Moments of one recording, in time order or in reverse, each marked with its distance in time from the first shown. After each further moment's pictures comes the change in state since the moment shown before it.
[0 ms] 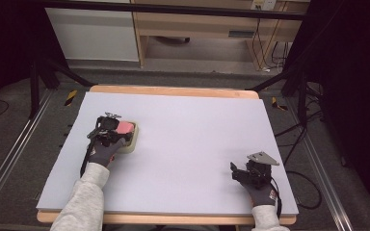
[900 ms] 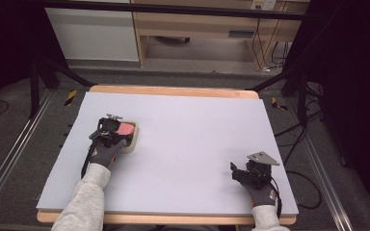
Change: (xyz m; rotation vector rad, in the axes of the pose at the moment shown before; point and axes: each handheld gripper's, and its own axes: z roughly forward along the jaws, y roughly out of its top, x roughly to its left) left arm 0.000 -0.004 0.010 0.018 -0.002 -0.011; right arm 0.000 0.000 0.000 -0.002 0.000 -0.002
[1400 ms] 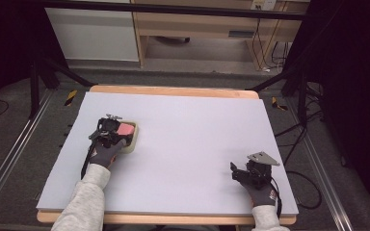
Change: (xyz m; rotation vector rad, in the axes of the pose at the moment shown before) left arm 0.001 0.000 -0.003 -0.012 -0.009 -0.001; right arm 0.001 0.000 -0.001 -0.002 -0.001 0.004
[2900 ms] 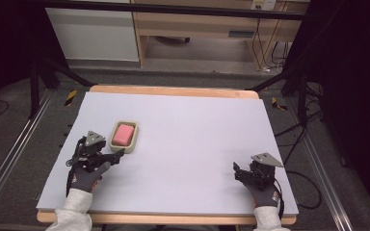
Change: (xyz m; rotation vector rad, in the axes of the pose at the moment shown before) left arm -0.002 -0.065 -0.070 -0.210 -0.074 0.058; right arm -0.006 -0.002 -0.006 -0.016 -0.020 0.026
